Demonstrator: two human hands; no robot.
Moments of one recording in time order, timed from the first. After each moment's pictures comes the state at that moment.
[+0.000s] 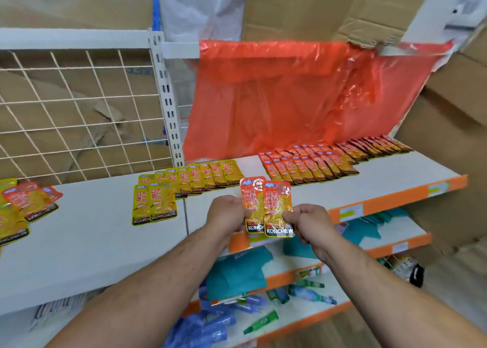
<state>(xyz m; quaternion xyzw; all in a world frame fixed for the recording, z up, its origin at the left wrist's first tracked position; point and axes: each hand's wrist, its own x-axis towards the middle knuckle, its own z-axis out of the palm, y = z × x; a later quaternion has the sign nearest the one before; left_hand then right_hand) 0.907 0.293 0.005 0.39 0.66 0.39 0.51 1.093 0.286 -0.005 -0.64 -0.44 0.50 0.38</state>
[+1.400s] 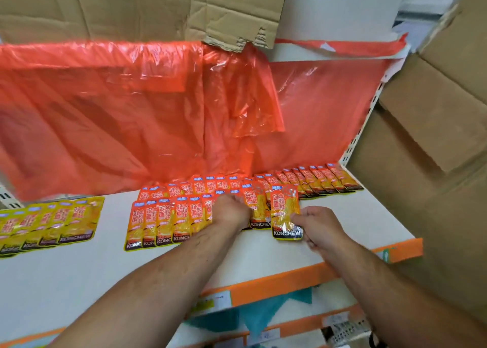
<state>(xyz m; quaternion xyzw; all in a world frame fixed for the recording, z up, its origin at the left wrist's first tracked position) 1.251 0.556 -0.037 0.42 0.75 0.36 0.36 1.445 0.528 -0.012 -0.65 -0.48 0.49 0.33</state>
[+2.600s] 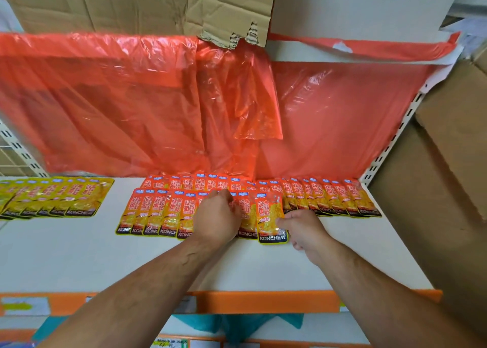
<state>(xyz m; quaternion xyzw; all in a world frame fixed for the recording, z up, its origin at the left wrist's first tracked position) 1.263 0.546 -0.036 0.54 0.79 0.28 0.06 1.457 0.598 -0.038 -0.58 -0.52 0.58 0.24</state>
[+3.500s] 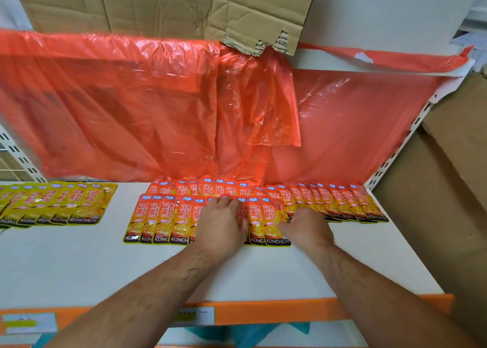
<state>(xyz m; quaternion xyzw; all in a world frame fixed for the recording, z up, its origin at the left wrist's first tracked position) 1.234 0.535 -0.043 0.66 0.73 0.19 -0.03 1.424 0.598 -0.028 -0.69 -0.67 0.23 0.12</state>
